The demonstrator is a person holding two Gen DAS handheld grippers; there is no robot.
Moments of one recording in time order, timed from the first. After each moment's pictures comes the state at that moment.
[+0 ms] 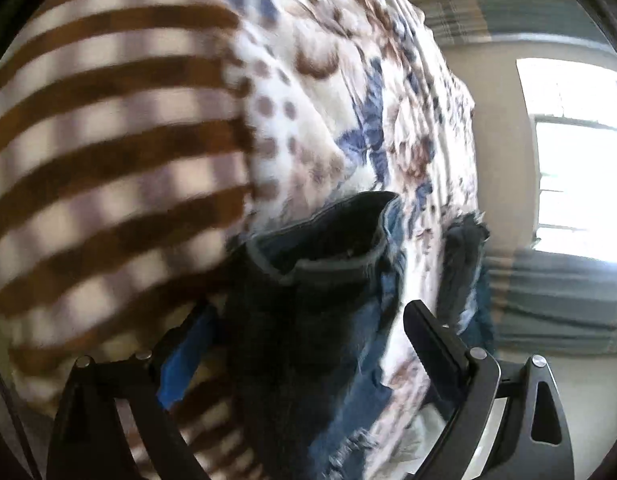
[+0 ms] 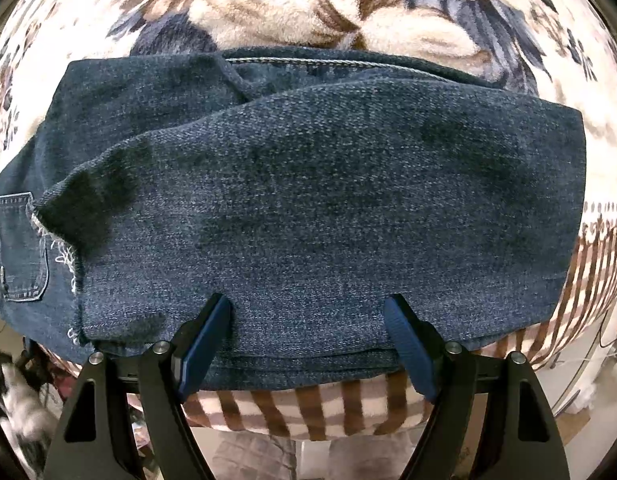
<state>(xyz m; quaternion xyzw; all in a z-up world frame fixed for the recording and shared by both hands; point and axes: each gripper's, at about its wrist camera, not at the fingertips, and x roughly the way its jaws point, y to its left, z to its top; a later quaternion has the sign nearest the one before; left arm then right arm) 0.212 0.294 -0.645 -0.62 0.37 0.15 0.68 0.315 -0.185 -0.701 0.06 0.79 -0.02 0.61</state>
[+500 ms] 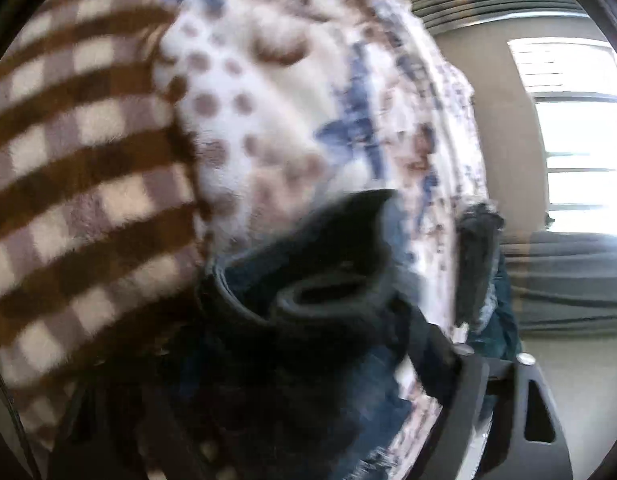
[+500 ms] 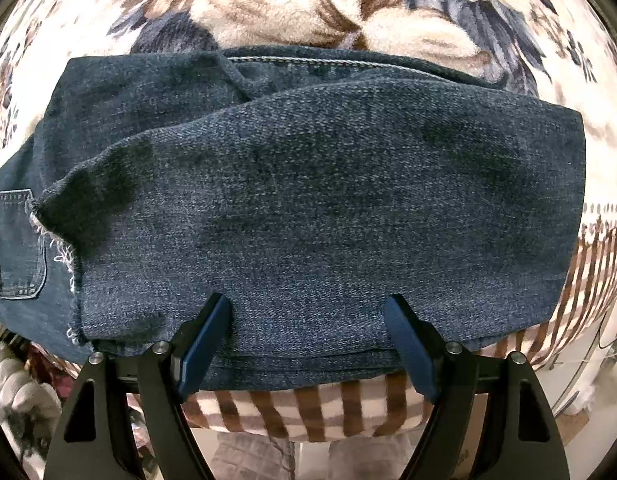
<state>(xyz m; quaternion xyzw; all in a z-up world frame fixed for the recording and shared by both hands) 0.230 0.289 -0.653 -0.59 0.38 0.16 0.70 0.311 -0.182 -0.703 0.06 0.79 -0.02 0.61</state>
